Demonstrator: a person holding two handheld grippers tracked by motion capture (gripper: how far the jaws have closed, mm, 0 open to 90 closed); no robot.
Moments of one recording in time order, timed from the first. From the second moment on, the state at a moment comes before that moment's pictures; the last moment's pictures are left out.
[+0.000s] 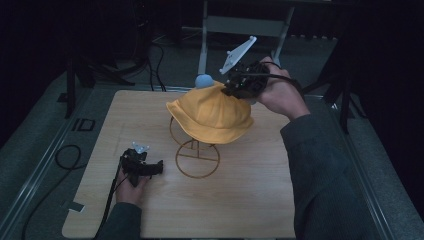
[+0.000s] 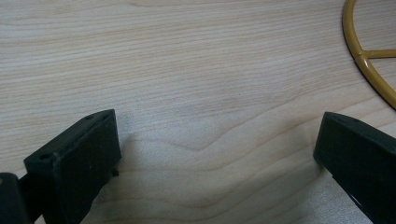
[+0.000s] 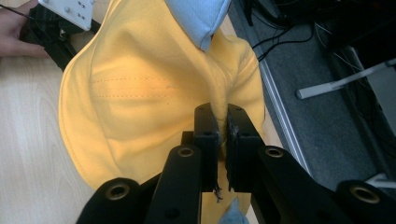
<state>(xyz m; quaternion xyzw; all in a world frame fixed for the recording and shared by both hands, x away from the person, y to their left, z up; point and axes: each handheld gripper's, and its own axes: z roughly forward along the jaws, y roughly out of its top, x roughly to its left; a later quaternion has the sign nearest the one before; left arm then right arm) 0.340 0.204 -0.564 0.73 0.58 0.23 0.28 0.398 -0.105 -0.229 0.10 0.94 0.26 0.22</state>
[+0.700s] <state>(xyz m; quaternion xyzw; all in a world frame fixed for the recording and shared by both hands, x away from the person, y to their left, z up) 0.340 0.204 -0.564 0.73 0.58 0.23 0.28 0.395 -0.041 -0.263 0.05 0.96 0.21 0.19</state>
